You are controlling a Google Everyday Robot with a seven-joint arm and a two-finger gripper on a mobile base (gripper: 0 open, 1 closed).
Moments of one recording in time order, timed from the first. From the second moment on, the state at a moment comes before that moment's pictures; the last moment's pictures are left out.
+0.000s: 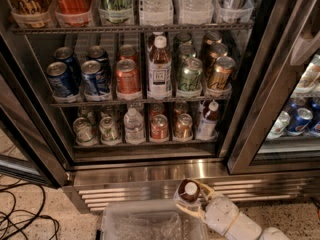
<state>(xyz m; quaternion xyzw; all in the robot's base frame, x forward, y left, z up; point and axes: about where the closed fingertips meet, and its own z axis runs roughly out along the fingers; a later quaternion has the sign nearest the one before) 0.442 -0.110 0.590 -0.37 0.60 0.17 0.69</state>
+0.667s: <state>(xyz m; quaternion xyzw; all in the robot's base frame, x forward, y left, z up) 0.442 -0.110 0.583 -0.37 0.60 0.17 0.69</state>
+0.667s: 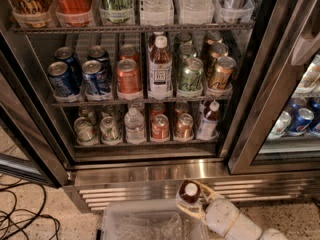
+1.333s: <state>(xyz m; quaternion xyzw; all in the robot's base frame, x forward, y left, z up) 0.441 -0.109 0.578 -0.38 0.60 0.15 0.69</state>
